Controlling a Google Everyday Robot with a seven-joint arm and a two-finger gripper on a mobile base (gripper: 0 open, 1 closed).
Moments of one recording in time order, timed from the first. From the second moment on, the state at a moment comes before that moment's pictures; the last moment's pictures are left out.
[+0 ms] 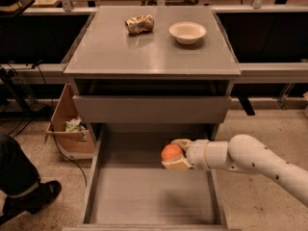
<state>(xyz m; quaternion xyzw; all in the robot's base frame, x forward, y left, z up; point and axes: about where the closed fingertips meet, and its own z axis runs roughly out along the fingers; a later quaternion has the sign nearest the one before) 0.538 -0.068 0.604 -0.47 0.74 0.25 0.41</state>
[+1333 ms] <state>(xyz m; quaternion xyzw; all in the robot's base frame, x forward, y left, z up) 0.514 -0.061 0.463 -0.46 0.75 0.28 0.38</state>
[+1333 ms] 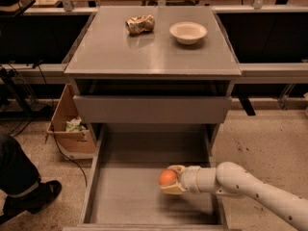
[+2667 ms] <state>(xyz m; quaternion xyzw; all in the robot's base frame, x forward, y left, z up) 0.511 -0.059 0.380 -0.45 0.79 0.26 0.33</state>
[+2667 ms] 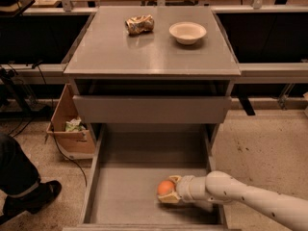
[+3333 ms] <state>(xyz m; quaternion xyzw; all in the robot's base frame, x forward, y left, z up) 0.516 -0.055 0.376 -0.46 0.78 0.26 0.33</state>
